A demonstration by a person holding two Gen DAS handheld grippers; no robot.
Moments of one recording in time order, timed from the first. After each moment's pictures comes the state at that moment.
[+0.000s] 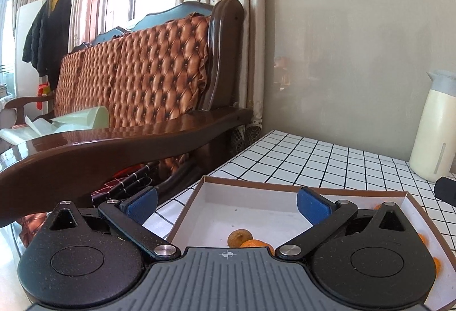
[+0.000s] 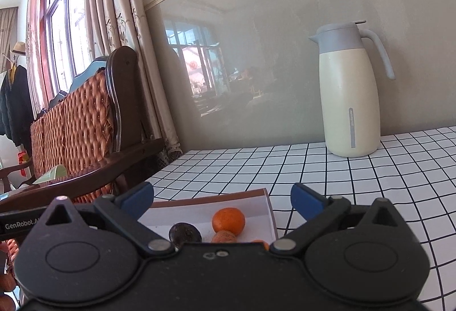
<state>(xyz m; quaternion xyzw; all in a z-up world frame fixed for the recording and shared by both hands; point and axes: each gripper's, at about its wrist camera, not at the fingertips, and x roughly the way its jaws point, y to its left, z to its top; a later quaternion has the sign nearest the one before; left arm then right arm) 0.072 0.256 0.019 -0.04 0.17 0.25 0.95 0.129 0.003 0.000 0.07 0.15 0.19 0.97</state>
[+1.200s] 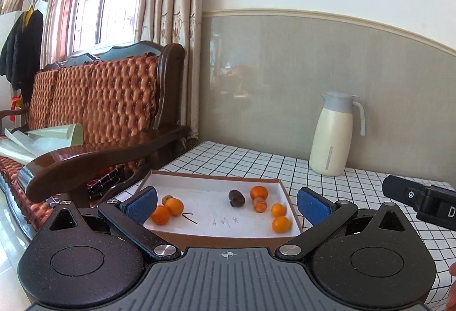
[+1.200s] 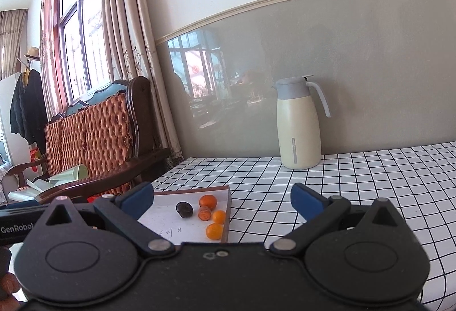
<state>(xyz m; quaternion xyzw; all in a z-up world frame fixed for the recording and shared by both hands) -0.116 0.110 0.115 -0.04 0.15 0.15 0.98 -0.032 -0.111 0.094 0.05 0.15 0.20 0.97</state>
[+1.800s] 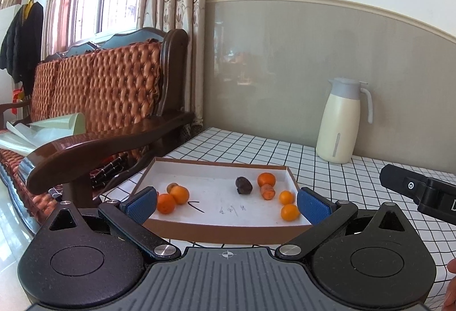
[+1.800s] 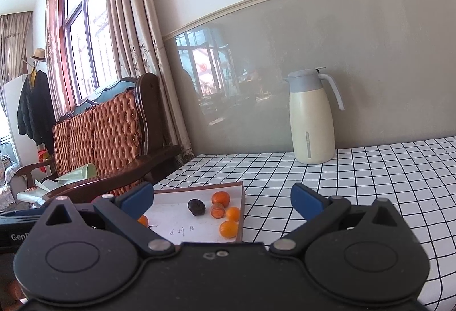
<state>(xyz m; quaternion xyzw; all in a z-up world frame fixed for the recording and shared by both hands) -0.102 0.119 0.103 -0.03 0.18 0.16 0.97 -0.029 -0.101 0.084 0.06 0.15 0.21 0.96</state>
